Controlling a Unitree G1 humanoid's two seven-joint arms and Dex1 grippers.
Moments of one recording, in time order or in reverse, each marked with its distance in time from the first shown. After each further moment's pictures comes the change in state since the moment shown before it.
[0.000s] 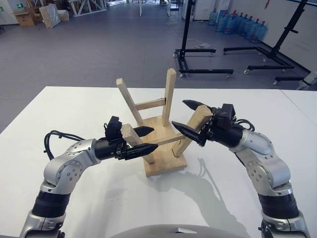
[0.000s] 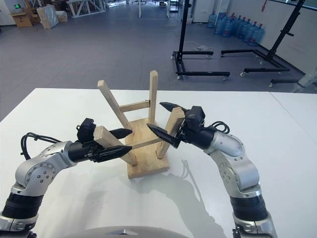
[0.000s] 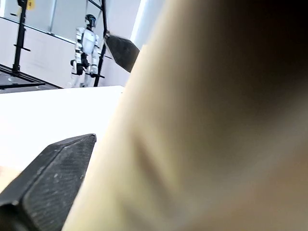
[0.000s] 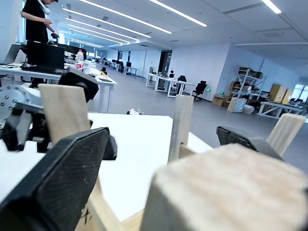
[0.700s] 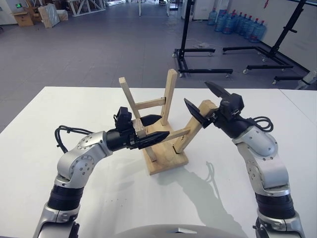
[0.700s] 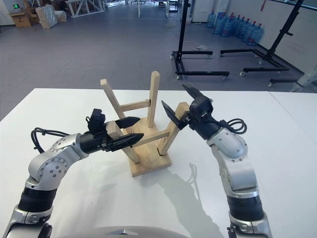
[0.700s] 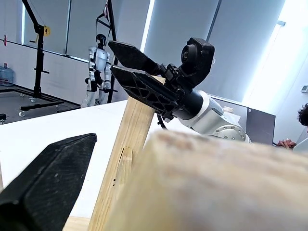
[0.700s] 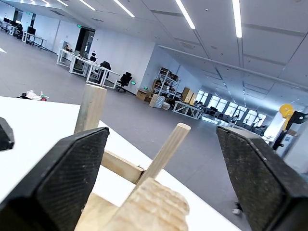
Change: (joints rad) left arm -0.080 -0.133 -0.031 -0.013 0.084 -0.045 0.138; right arm -0.024 0.057 0.026 -0.047 -0.390 -0.076 -0.356
